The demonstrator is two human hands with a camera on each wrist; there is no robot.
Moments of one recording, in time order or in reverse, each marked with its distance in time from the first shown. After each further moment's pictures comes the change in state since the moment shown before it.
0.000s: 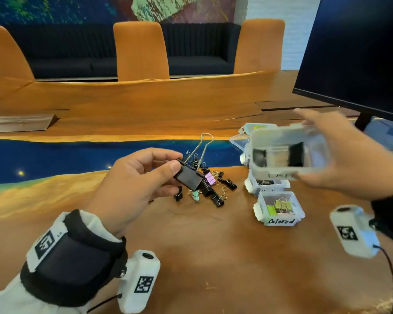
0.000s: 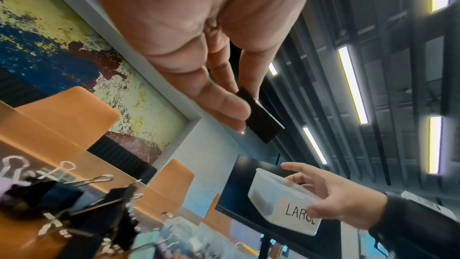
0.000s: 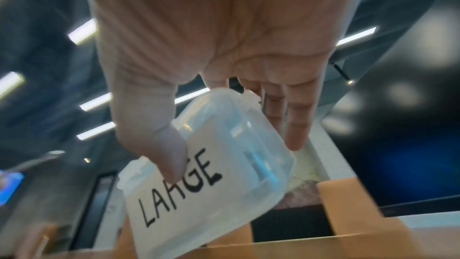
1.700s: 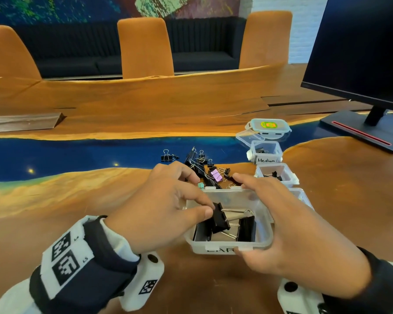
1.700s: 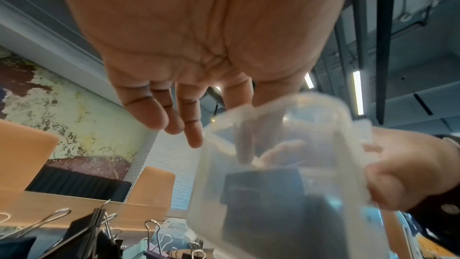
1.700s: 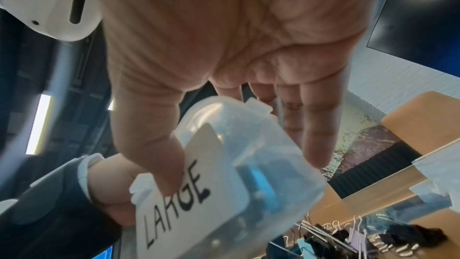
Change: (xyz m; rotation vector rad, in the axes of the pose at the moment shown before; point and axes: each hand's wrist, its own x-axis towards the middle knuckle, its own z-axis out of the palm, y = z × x) left_hand -0.017 0.008 0.015 0.990 -0.368 0.076; right_hand -0.064 -0.101 0.064 0.236 -0.288 -0.075
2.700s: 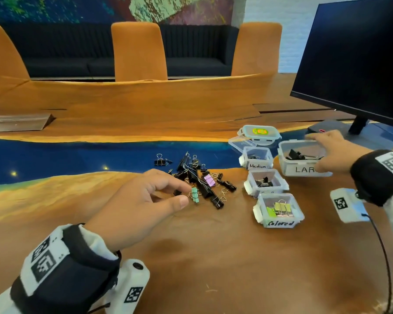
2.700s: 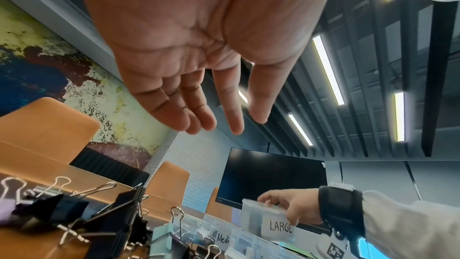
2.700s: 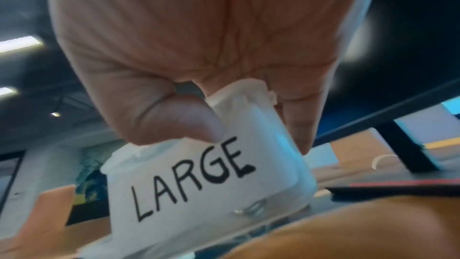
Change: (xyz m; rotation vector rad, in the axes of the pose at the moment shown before) left_hand 0.001 -0.031 0.002 -0.365 0.212 -0.019; right_hand 0.092 0.204 -0.108 -0.286 0.101 0.575
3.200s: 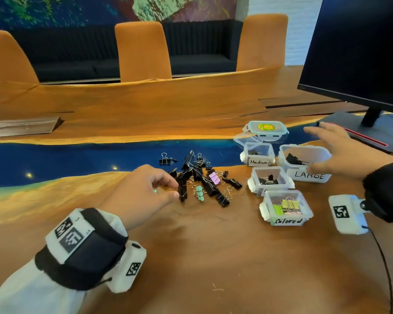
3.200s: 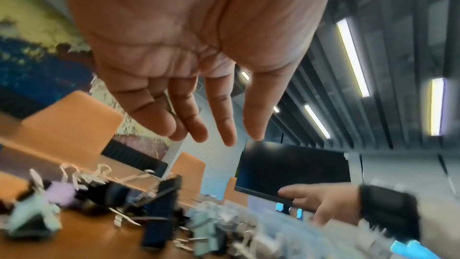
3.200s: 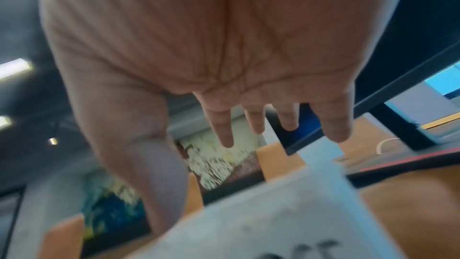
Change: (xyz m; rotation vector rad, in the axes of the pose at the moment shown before) left_hand 0.027 -0.021 -0.006 0.328 0.030 -0.167; right_hand -0.036 -0.024 0.004 0.146 0.033 -0.146
